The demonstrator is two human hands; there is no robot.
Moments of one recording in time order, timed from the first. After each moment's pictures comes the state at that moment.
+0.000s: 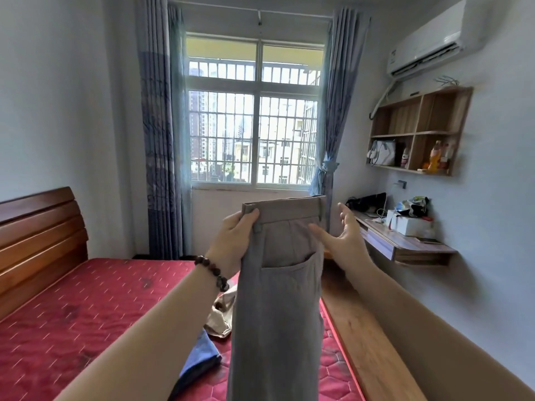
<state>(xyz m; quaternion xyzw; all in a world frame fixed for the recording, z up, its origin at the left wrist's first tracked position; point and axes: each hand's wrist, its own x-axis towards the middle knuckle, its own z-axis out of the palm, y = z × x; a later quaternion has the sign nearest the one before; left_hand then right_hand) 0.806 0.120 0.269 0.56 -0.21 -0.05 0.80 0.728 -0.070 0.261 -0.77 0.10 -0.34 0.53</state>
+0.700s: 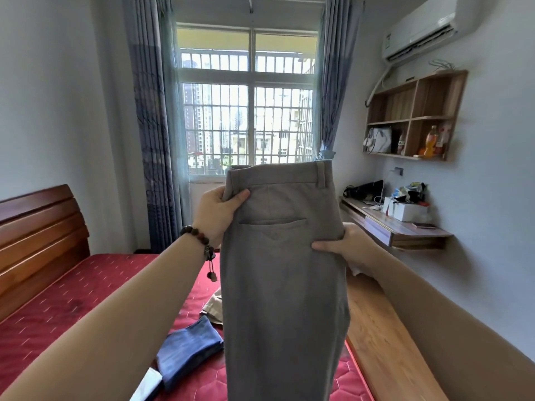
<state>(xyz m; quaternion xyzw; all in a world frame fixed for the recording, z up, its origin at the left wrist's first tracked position) 0.820 0.136 0.283 0.58 -0.26 0.04 0.77 0.698 -0.100 0.249 -0.80 0.05 -0.18 0.57</state>
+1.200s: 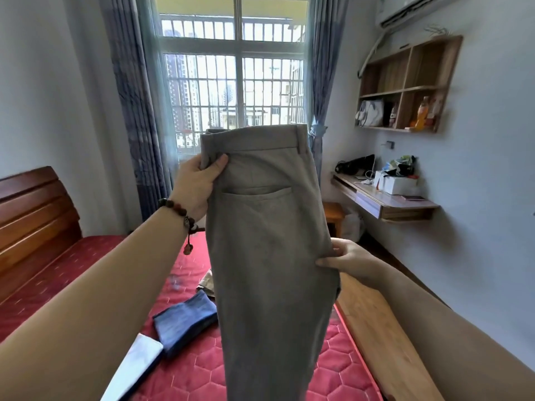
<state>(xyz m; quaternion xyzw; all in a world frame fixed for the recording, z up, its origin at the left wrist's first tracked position) 0.808 0.146 0.284 0.55 -0.28 0.03 0.79 0.662 -0.121 0.169 -0.79 0.06 -0.03 0.60</state>
